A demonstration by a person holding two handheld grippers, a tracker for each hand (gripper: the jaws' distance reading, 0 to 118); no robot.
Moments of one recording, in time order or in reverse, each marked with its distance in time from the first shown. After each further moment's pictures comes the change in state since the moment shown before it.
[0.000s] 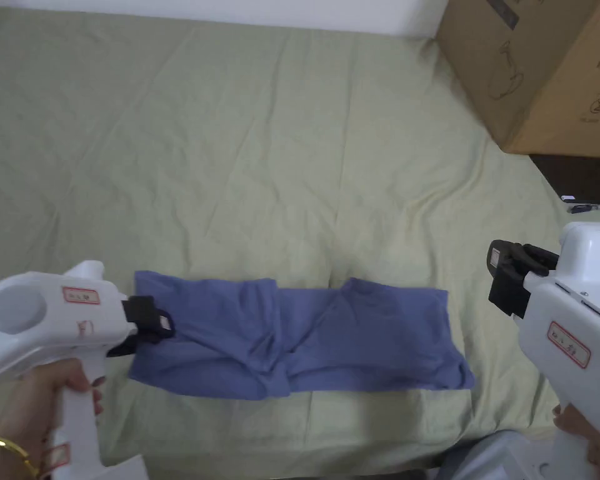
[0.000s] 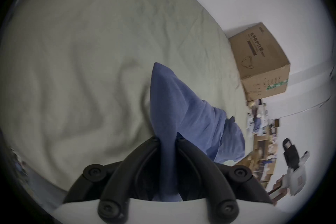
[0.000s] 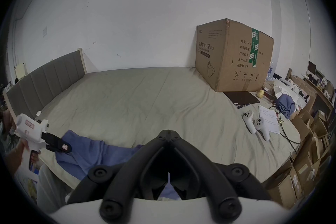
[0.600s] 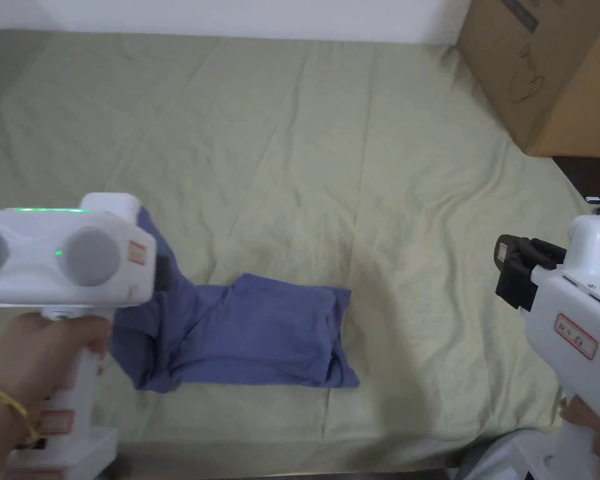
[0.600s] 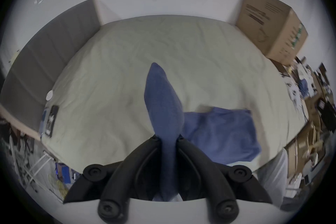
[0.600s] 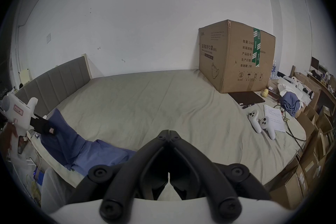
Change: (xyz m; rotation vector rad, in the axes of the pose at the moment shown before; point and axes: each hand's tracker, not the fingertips) left arm 0.091 -0.008 0.051 0.139 0.324 -0.446; right arm 0.005 -0.008 0.006 0.035 0.044 -0.030
